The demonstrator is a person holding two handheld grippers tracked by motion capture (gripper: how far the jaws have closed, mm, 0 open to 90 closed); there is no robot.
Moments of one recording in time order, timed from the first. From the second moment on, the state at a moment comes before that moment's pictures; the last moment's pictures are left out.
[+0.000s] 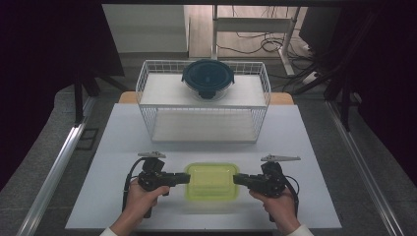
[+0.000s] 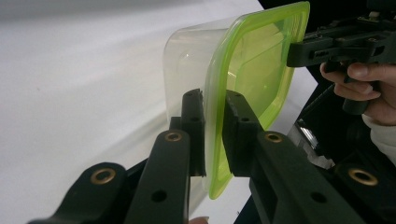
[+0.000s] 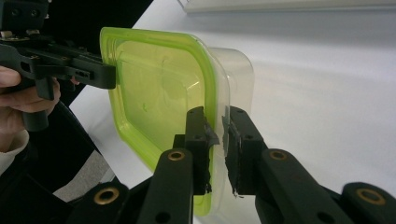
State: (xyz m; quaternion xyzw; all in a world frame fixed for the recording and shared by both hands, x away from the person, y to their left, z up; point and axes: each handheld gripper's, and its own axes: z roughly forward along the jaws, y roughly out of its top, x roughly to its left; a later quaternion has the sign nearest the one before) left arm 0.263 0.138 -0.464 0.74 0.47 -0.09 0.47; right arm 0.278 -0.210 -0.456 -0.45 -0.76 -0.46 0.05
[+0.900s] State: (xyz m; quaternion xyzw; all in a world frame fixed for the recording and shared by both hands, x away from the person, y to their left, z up) left arm 0.280 0.147 -0.414 0.75 0.44 -0.06 0.49; right arm 0.292 -0.206 -0.413 -0.42 -0.76 -0.50 0.02
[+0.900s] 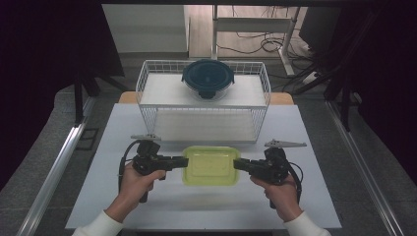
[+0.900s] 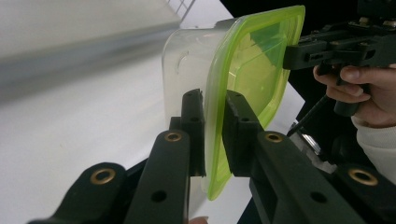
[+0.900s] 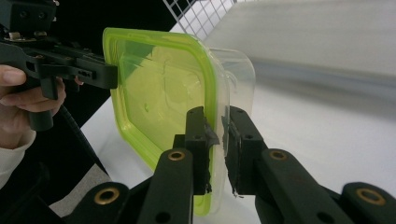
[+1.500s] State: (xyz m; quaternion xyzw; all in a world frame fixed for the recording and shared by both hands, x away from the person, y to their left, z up) left arm 0.295 0.147 -0.386 0.74 0.44 -0.04 0.51; right arm 0.308 -0.206 -0.385 -0.41 -0.76 -0.51 0.01
